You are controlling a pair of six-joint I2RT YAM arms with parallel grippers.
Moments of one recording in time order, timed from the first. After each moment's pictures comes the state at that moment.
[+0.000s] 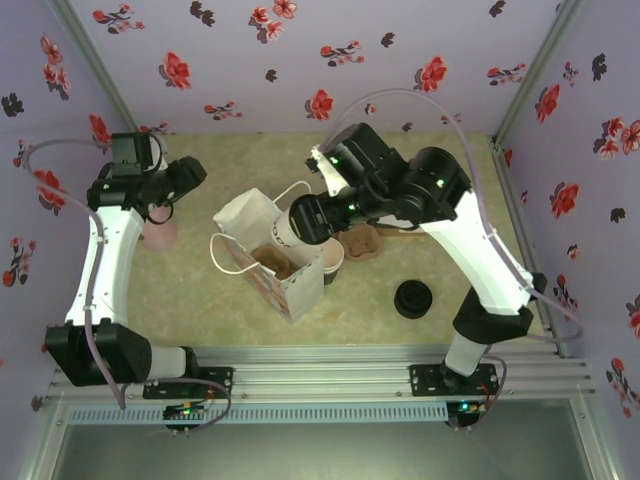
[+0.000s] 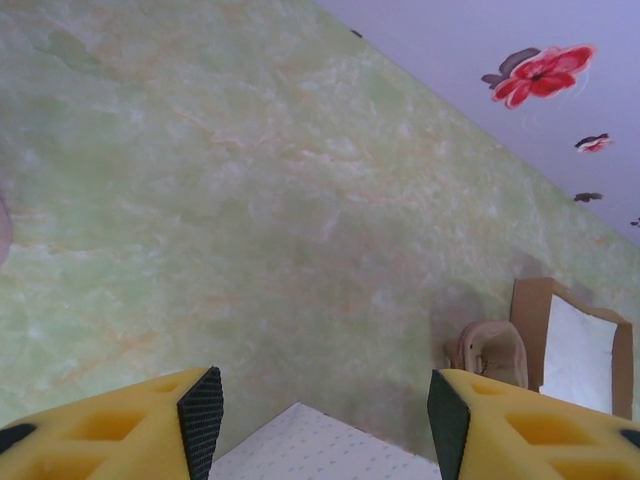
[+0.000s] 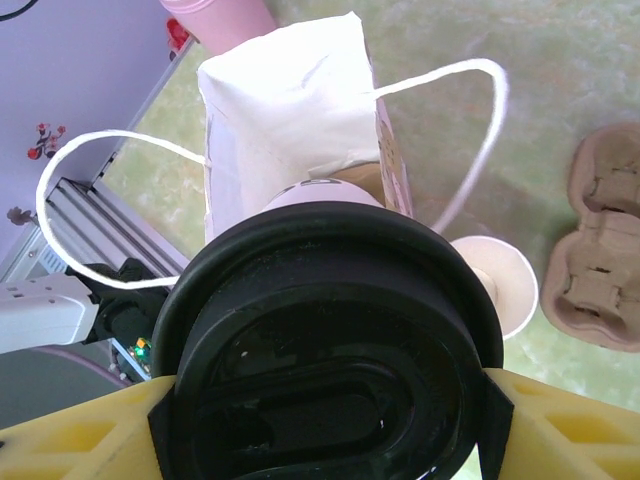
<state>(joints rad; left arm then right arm) 0.01 1.35 1.42 -0.85 0.23 -0.54 1.01 1.75 2.46 -1.58 -0.07 0.42</state>
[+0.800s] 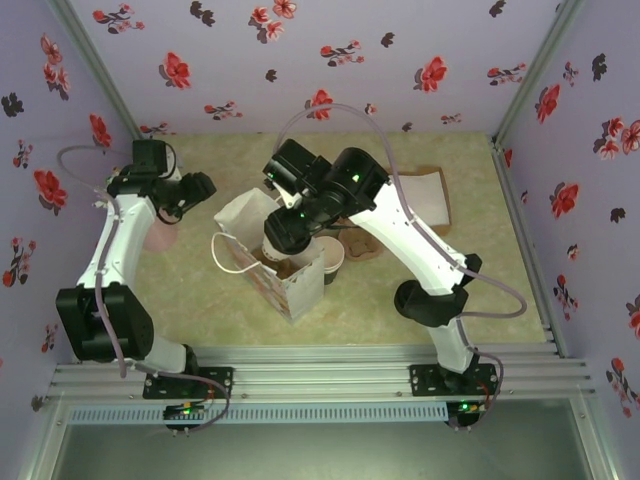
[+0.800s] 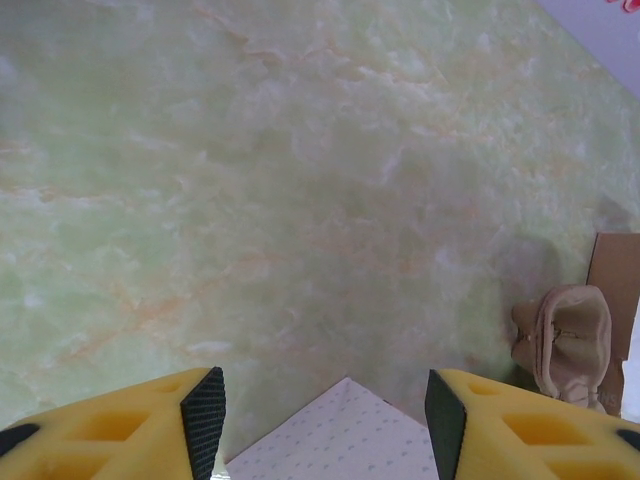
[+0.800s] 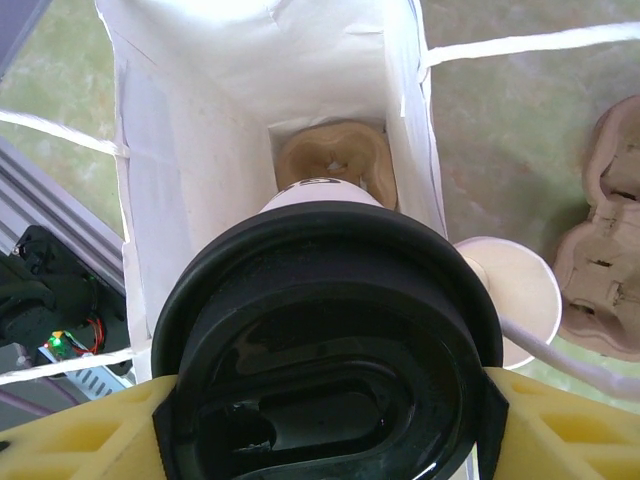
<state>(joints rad) 0.01 1.48 1.35 -0.82 0.26 -0.49 1.07 2.04 2.66 -1.70 0.01 0.40</state>
